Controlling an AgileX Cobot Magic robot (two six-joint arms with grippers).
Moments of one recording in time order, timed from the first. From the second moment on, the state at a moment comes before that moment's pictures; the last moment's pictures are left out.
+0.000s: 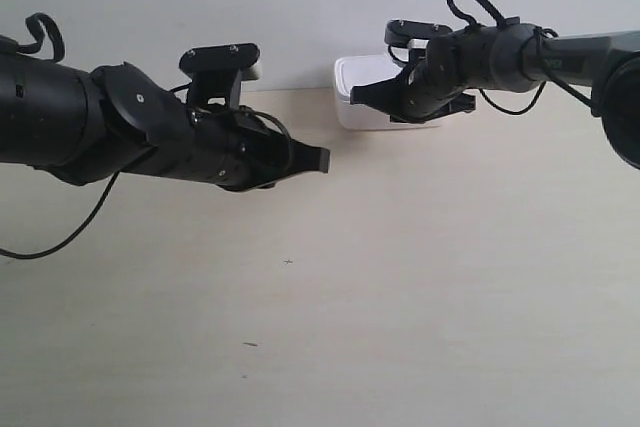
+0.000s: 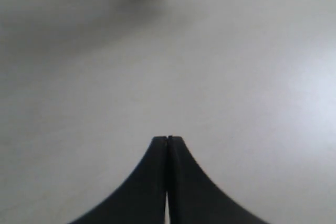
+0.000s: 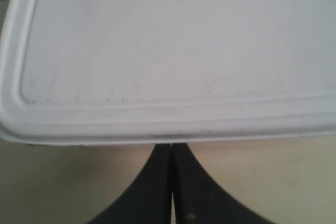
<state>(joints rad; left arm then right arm) -0.48 1.85 -1.08 -0.85 0.06 0.52 0.29 2.47 -1.93 -0.12 0.39 0.40</state>
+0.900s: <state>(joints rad) -0.48 1.68 -0.90 -0.86 0.01 0.52 0.29 2.53 -2.02 -0.12 0.45 0.40</state>
